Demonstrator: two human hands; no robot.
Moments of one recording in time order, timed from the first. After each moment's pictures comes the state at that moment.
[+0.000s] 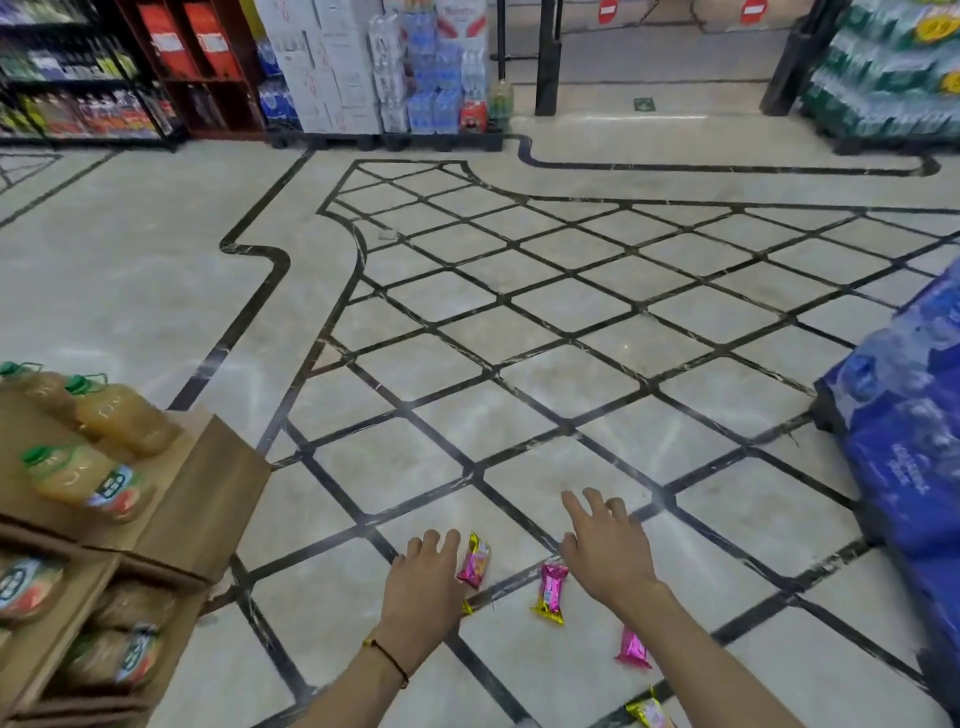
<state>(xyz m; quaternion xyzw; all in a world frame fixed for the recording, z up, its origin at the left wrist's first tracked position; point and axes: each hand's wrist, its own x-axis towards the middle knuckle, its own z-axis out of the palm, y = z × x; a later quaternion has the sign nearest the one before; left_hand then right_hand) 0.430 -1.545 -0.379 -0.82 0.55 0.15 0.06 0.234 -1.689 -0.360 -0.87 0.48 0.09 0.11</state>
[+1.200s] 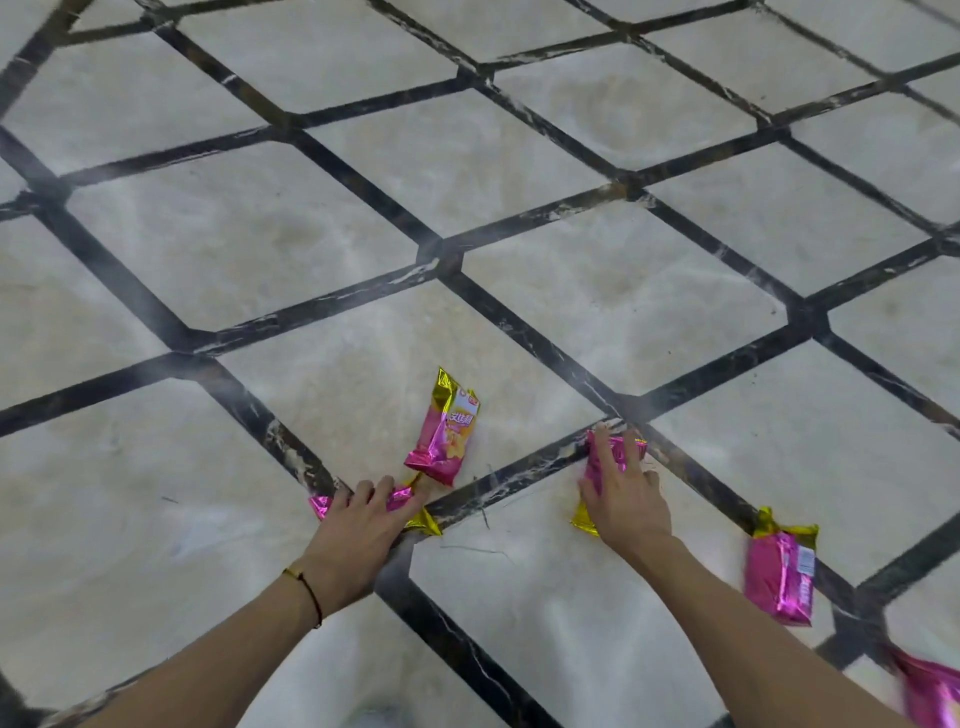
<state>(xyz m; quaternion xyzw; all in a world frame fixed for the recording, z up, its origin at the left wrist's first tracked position) 0.571 -1.569 -1.170 -0.67 0.70 0.17 0.17 0.274 -1.751 -1.154 -0.76 0.60 0.17 0.19</state>
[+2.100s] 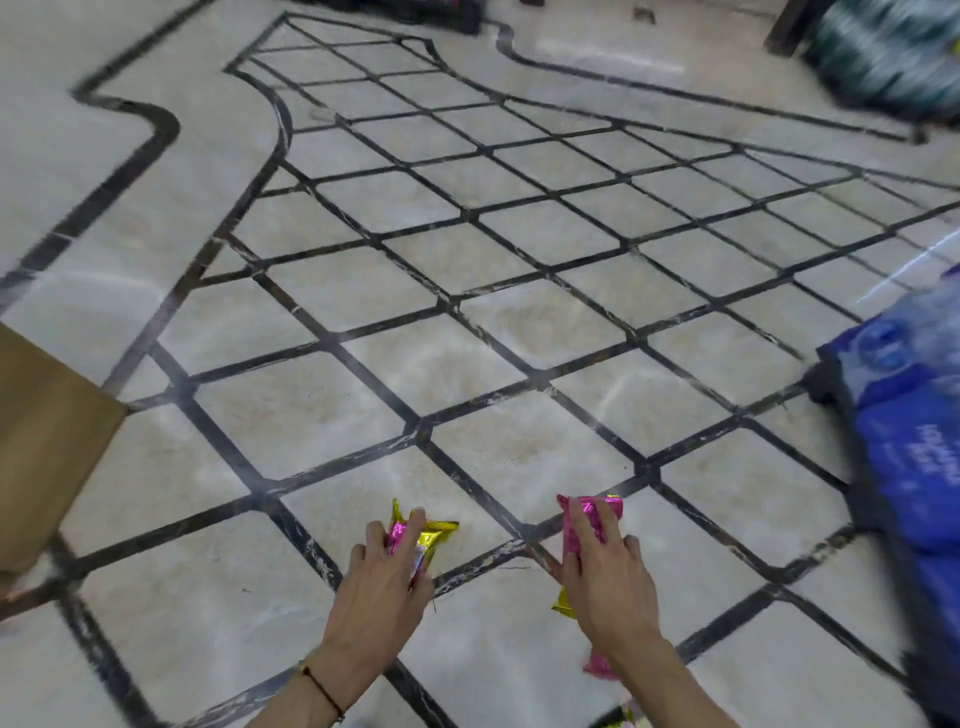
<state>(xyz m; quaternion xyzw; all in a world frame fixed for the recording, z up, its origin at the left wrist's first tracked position) 0.489 -1.624 -0.677 -0.82 0.50 0.25 -0.11 0.263 -1.755 -0.638 -0.80 0.58 0.07 0.14</state>
